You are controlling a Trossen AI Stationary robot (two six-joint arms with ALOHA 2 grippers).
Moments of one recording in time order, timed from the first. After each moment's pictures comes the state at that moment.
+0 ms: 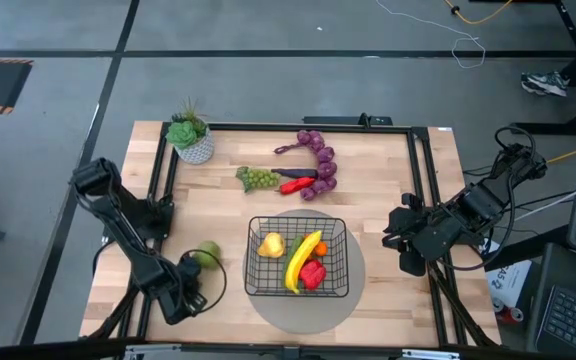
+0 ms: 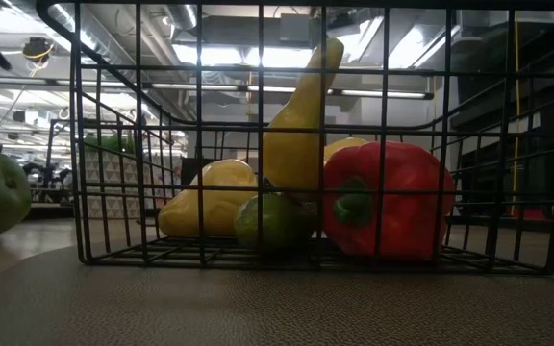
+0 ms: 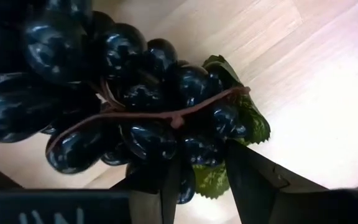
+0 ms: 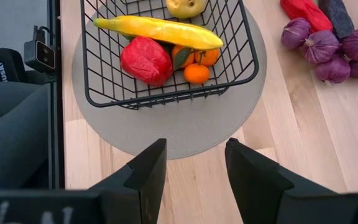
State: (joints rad) left arm -0.98 1.54 0.82 -0.67 -0.09 -1.96; right arm 0.67 1.16 1.33 -1.26 0.32 0.78
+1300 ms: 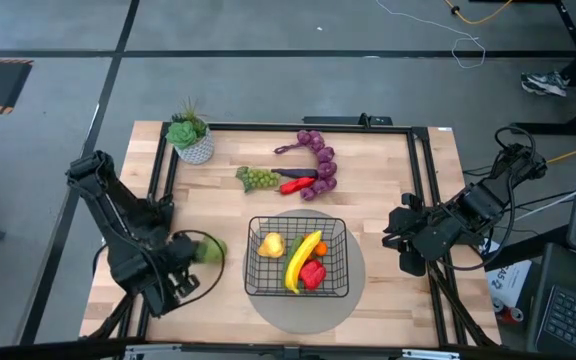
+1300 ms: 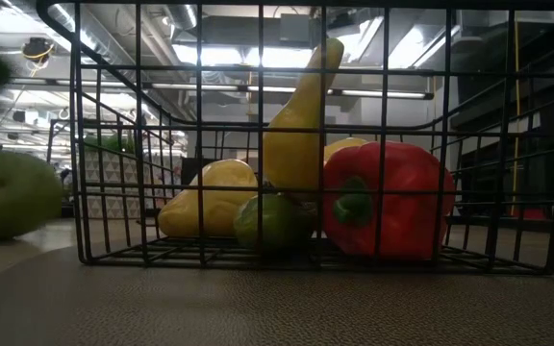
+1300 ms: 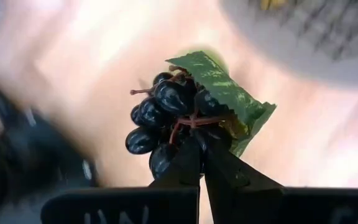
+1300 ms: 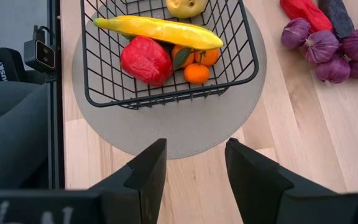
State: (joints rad) left arm -0.96 1.44 1.22 -1.45 -0.47 -1.70; right arm 0.67 1.16 1.33 -1.26 0.32 0.78
